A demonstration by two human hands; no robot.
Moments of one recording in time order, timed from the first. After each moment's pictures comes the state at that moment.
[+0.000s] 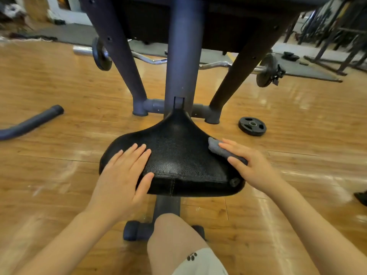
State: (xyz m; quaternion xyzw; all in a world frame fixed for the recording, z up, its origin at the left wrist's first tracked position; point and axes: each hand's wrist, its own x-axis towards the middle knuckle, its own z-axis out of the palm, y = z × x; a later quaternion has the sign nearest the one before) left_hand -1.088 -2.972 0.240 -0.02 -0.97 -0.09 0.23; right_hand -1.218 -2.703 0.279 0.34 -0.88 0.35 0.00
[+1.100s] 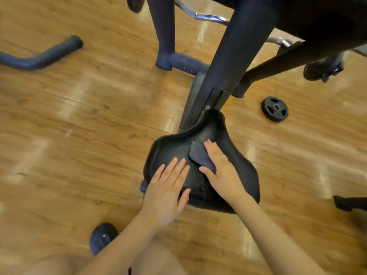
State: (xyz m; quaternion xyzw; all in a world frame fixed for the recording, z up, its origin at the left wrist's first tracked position) left_hand -1.085 -2.971 0.267 0.03 -0.98 -0.19 0.09; right_hand -1.210 -2.841 0.315 0.30 -0.91 0.25 -0.17
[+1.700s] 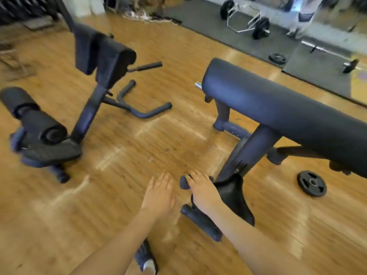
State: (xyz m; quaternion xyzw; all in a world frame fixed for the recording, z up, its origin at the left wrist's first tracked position) left_hand -0.956 -3.035 0.602 0.29 -0.94 -0.07 -0.16; right_hand -1.096 -2.950 0.612 0.59 -0.79 -0.04 -0.15
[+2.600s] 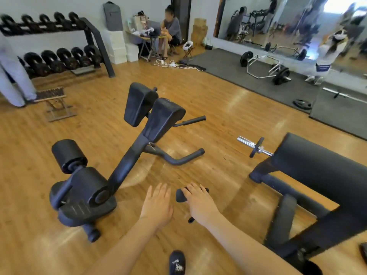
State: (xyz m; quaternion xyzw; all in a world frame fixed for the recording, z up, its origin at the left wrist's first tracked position) left_hand -0.881 -3.409 0.659 0.35 -0.93 -0.03 -0.12; right_hand -1.019 -3.330 0.663 0.64 -0.76 0.00 -0.11
